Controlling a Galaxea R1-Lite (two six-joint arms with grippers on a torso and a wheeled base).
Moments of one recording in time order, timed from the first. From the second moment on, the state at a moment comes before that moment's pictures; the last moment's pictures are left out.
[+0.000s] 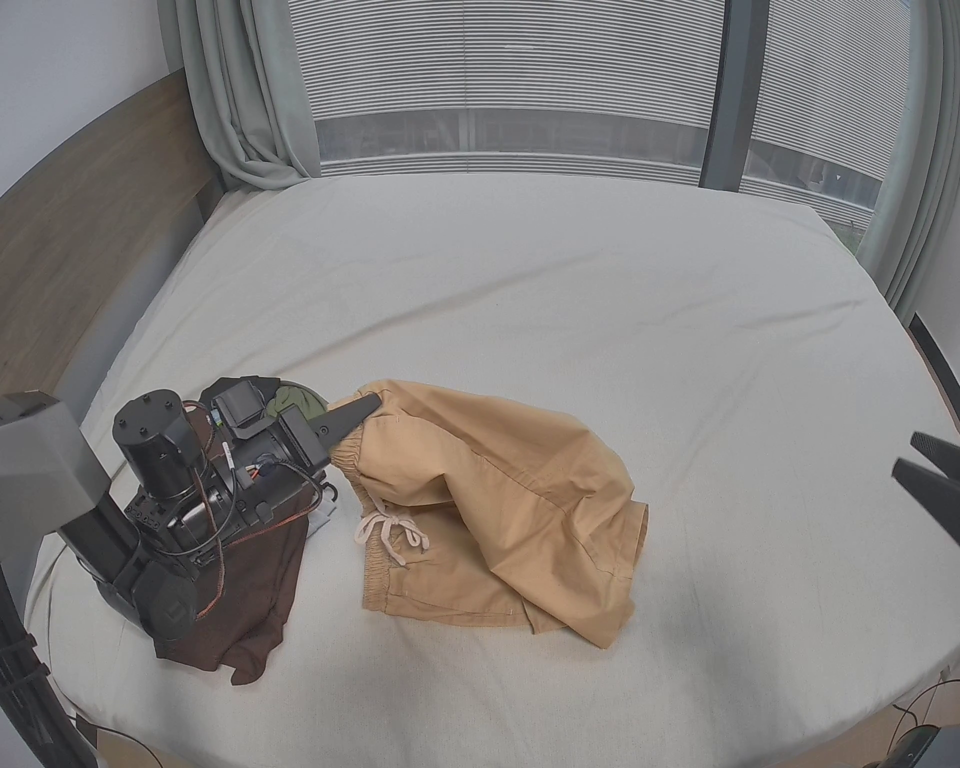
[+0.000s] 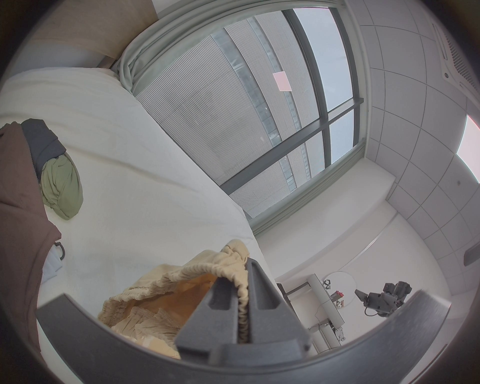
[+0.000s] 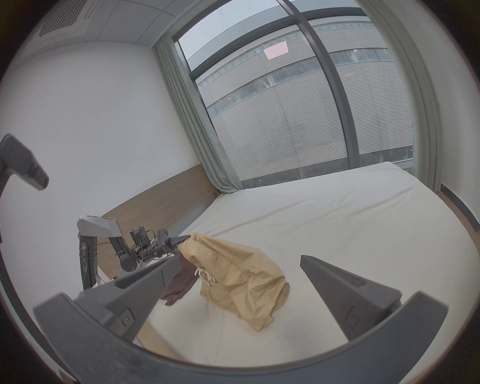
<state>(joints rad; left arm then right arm) -0.30 2.00 -0.55 -1.55 -0.46 -0.81 0.32 0.80 -0.51 -0.22 0.20 0.20</state>
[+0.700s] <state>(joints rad) -0.28 1.98 -0.55 -1.55 -0.47 -0.81 0.31 1.32 -0.43 -0.62 0.30 0.27</state>
